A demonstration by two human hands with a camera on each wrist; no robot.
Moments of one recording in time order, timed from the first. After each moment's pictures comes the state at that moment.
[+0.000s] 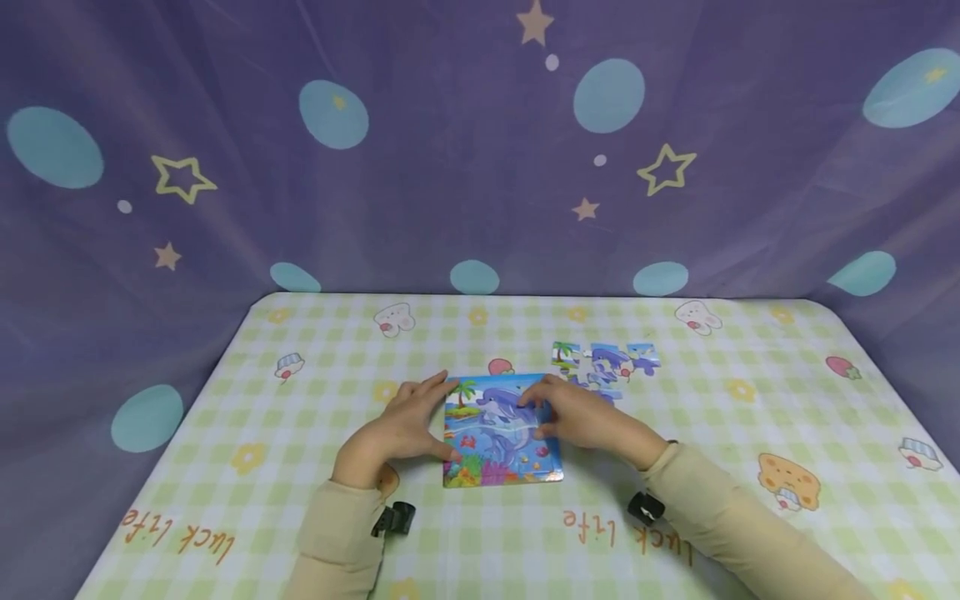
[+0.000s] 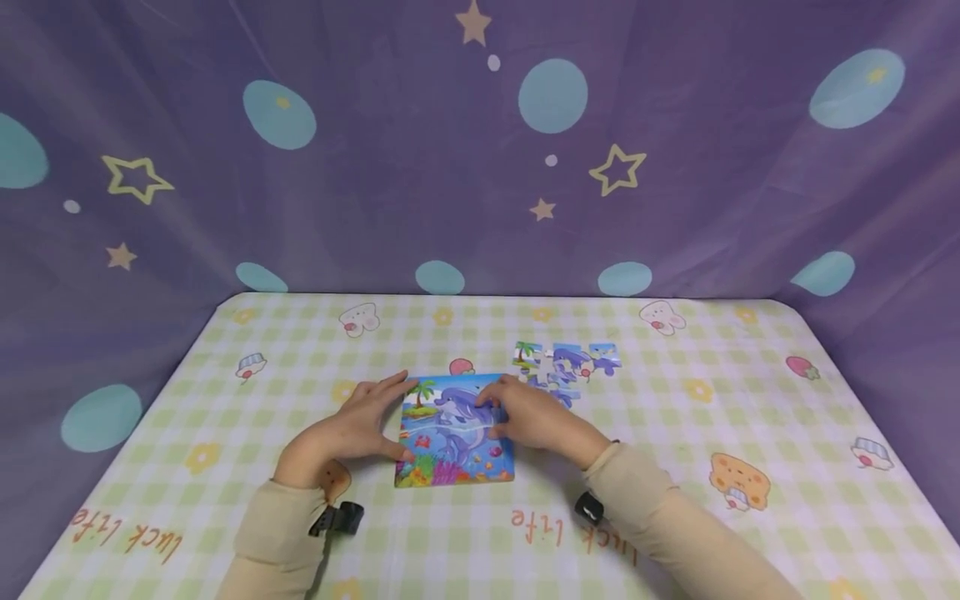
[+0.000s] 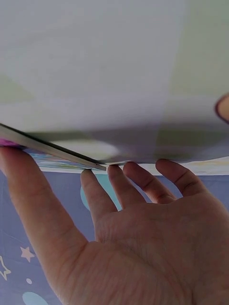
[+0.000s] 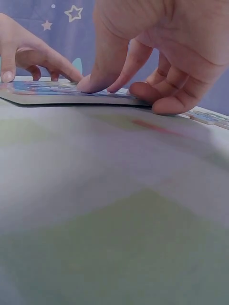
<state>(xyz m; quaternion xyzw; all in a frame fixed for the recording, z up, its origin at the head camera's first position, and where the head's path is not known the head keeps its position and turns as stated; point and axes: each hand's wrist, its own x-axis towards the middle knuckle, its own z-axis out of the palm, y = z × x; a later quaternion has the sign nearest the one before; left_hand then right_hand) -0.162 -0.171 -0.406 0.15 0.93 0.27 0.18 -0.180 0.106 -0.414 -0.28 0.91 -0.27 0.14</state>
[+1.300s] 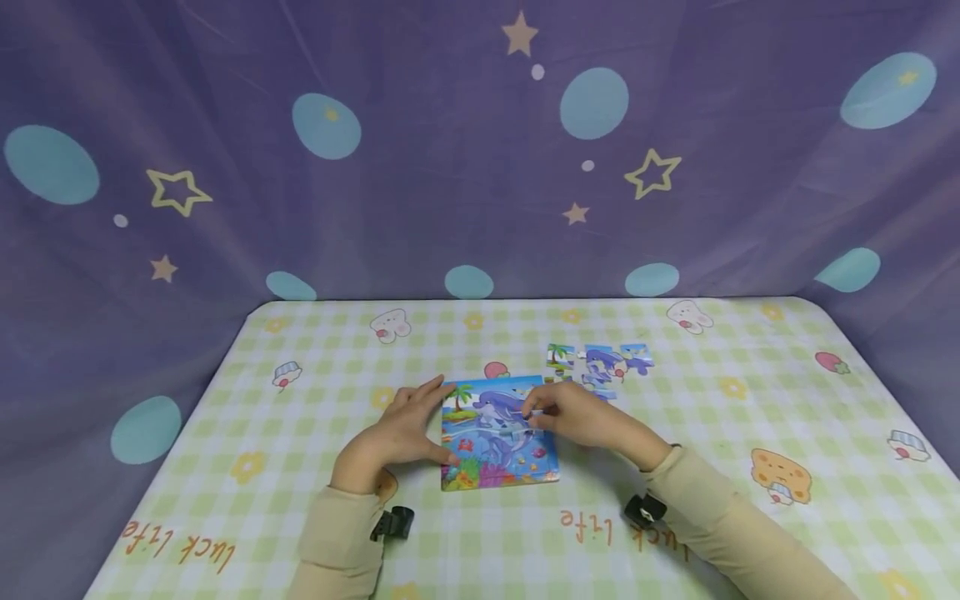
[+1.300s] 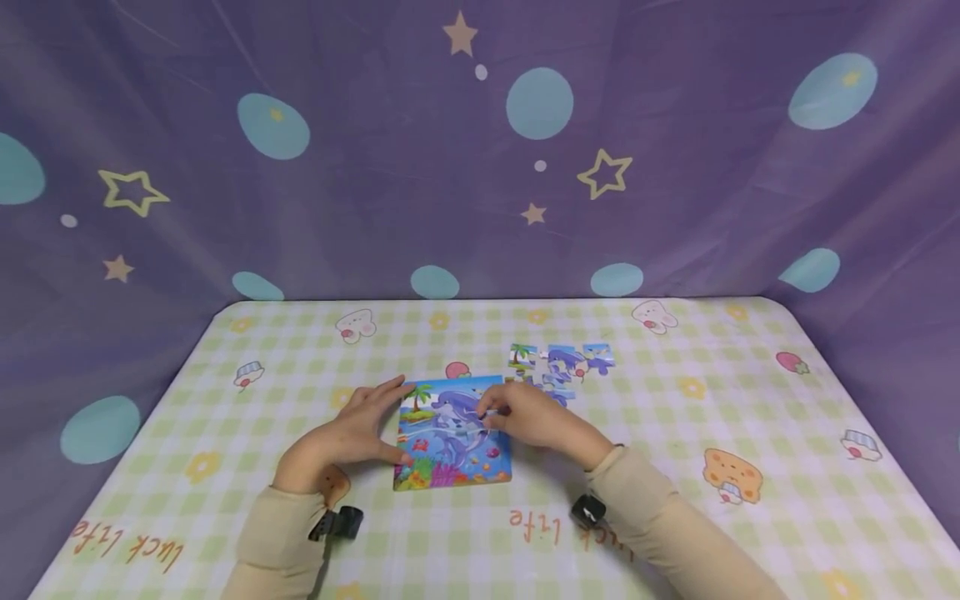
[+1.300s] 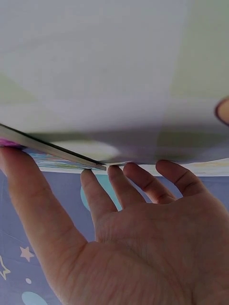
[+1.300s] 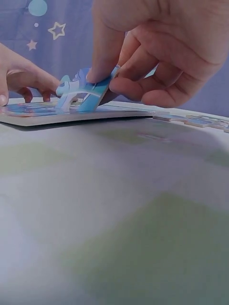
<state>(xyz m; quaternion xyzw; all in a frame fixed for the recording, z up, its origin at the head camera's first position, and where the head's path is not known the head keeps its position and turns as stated) -0.162 -0.169 -0.407 0.15 0.93 0.27 0.19 -0.180 0.118 -0.411 -0.28 0.87 -0.38 0.16</state>
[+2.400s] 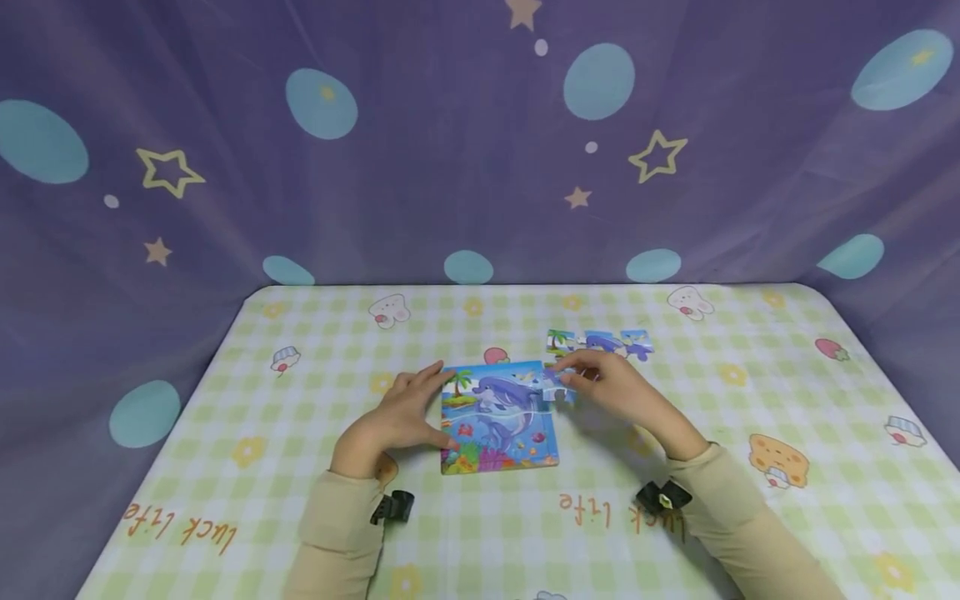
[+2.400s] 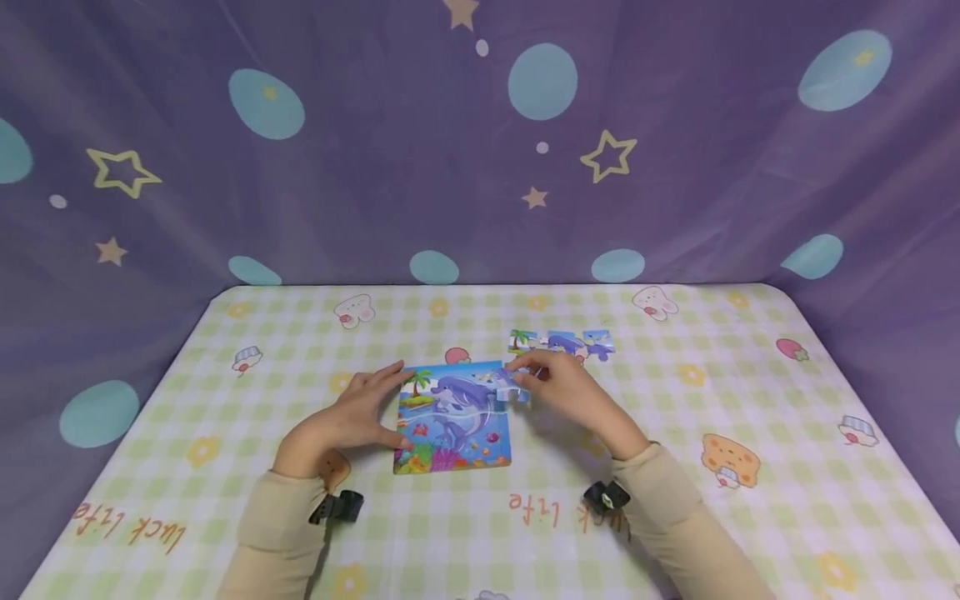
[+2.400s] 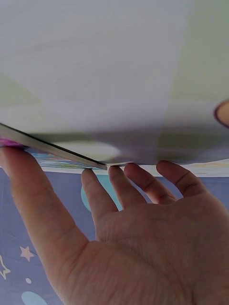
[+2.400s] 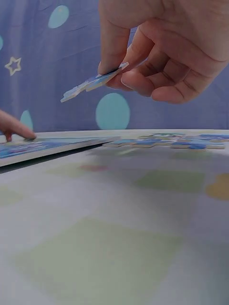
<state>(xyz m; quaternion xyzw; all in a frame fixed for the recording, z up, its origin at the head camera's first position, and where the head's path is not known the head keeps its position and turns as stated) -0.163 -0.169 -0.405 0.15 0.93 0.27 0.19 -0.177 0.154 -0.400 -0.19 0.89 -0.42 0.07</state>
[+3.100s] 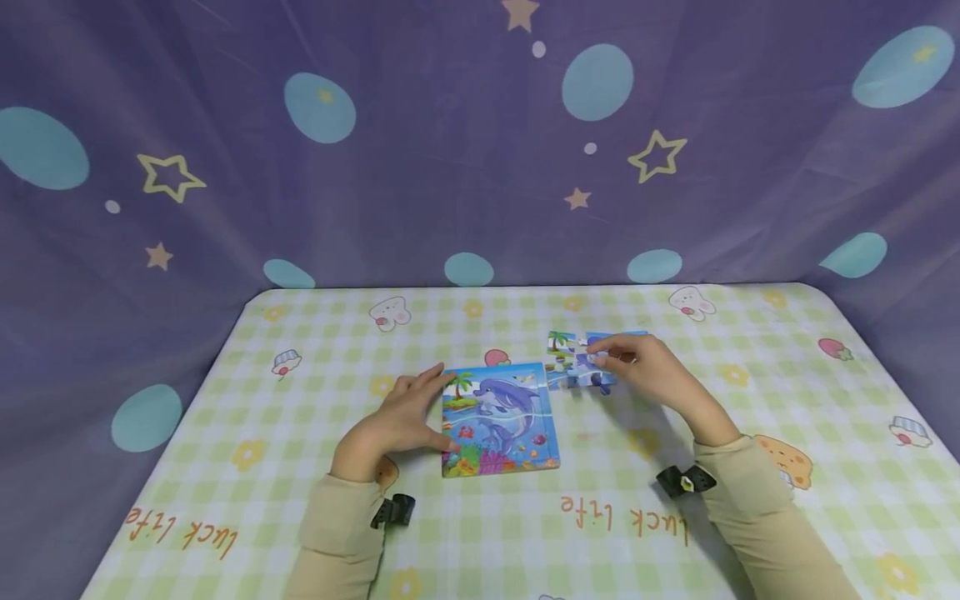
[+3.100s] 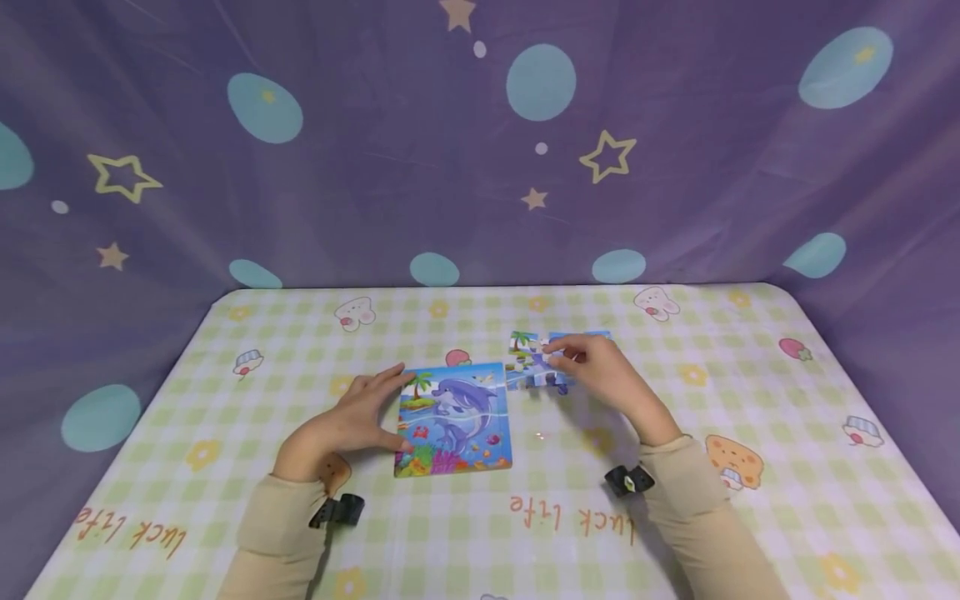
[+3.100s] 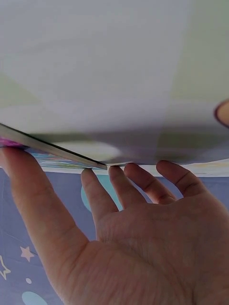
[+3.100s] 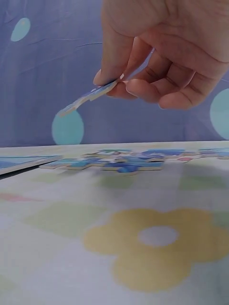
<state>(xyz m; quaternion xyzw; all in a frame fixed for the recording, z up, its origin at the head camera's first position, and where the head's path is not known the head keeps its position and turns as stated) -0.164 -0.170 -0.407 0.15 0.93 0.27 0.19 -0.192 0.194 -0.392 -0.15 0.91 -0.39 0.04</state>
